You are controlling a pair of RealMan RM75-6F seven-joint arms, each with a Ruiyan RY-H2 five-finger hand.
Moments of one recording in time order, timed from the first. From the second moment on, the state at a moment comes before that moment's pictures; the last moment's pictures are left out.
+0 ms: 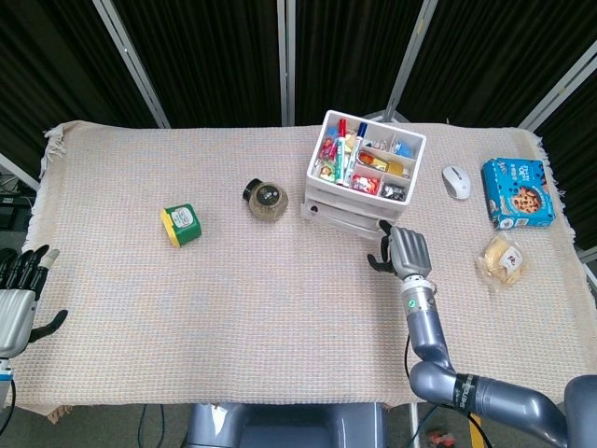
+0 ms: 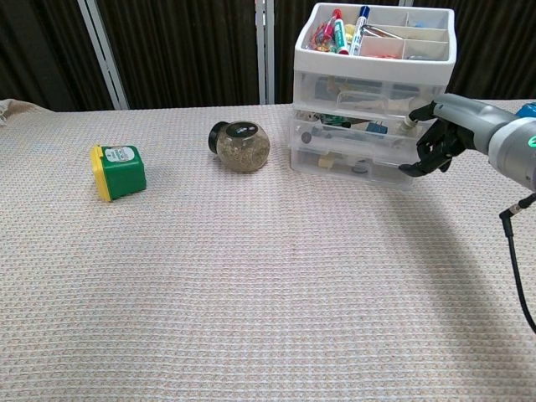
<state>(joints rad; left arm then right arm) -0.13 -1.12 -0.05 -1.62 1.47 1.45 0.13 0.69 -1.62 0.35 -1.51 -0.72 1.13 -0.37</state>
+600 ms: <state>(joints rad) -0.13 -1.12 -0.05 -1.62 1.46 1.45 0.13 0.67 -1.60 0.33 -1.57 -0.77 1.16 -0.36</state>
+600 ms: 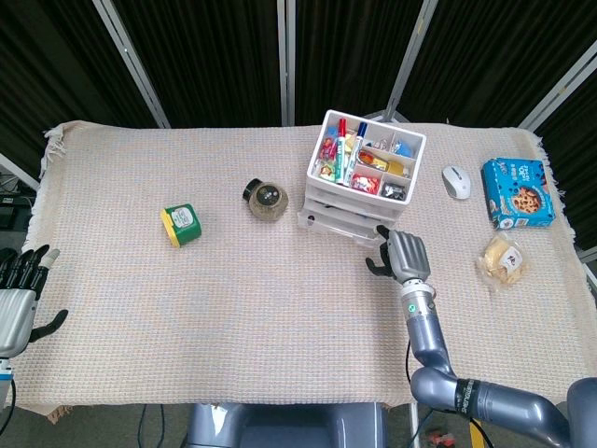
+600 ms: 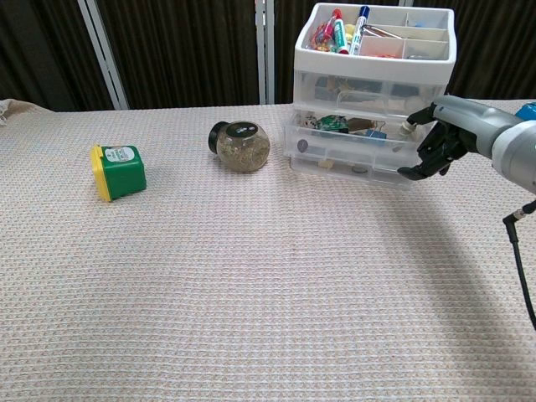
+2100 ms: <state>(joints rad) -0.13 -1.12 -0.05 -1.63 1.46 1.45 0.14 0.56 -1.47 0.23 -1.82 -0.87 1.22 -0.37</state>
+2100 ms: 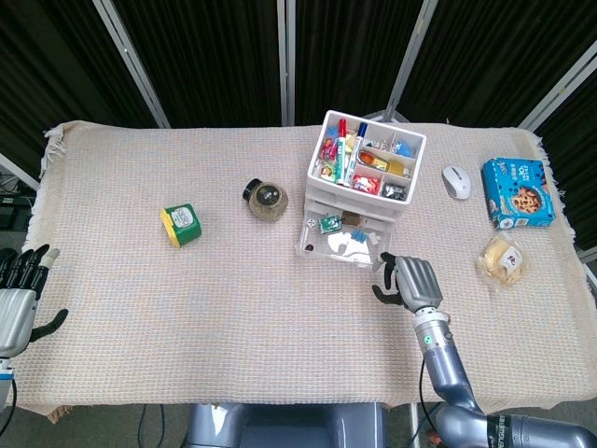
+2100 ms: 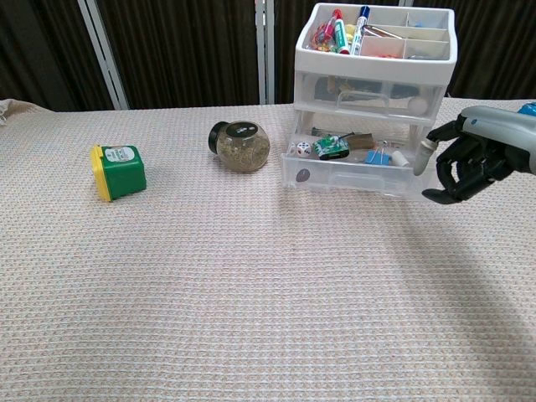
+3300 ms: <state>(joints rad) -0.13 -1.12 -0.05 -1.62 1.47 1.45 0.11 0.83 -1.54 0.29 -1.51 -1.11 1.04 -0.49</state>
